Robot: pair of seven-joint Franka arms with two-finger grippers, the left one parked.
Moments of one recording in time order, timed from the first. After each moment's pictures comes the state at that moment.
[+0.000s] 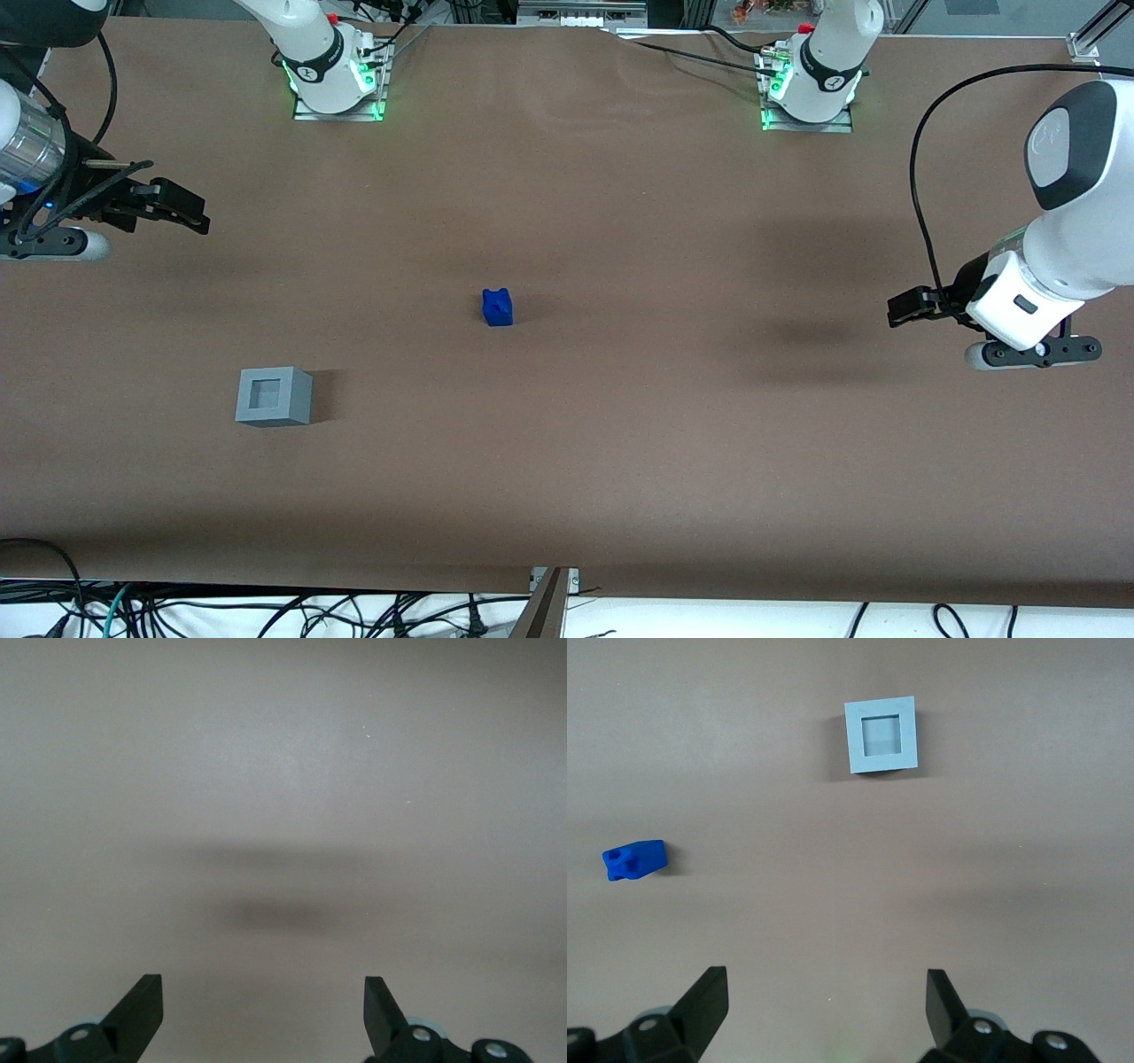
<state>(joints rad) 0.11 0.07 -0.03 -1.55 0.03 1.55 0.10</state>
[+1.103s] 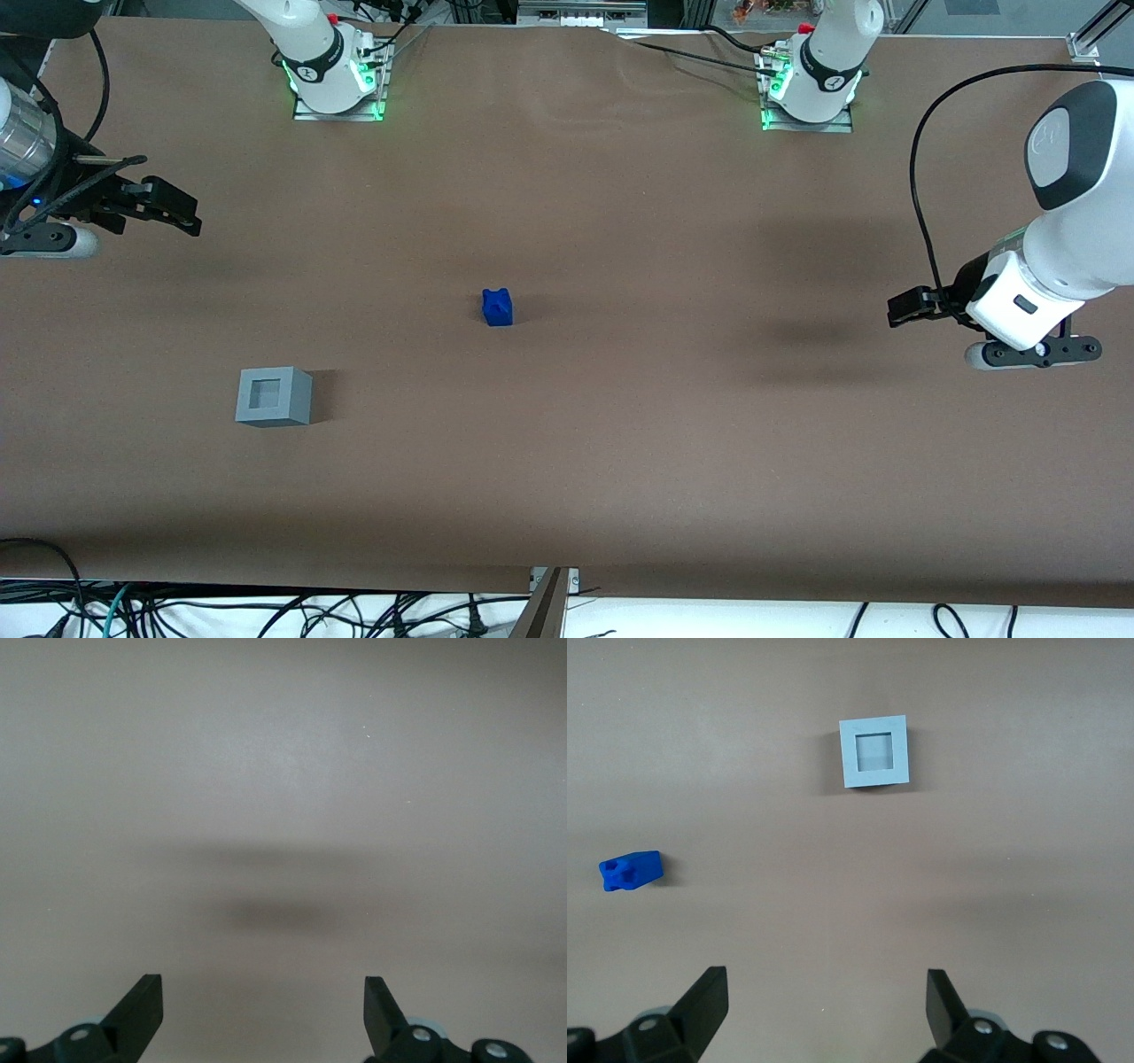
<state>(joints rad) 0.11 0.07 -0.03 -1.53 0.01 1.55 0.10</state>
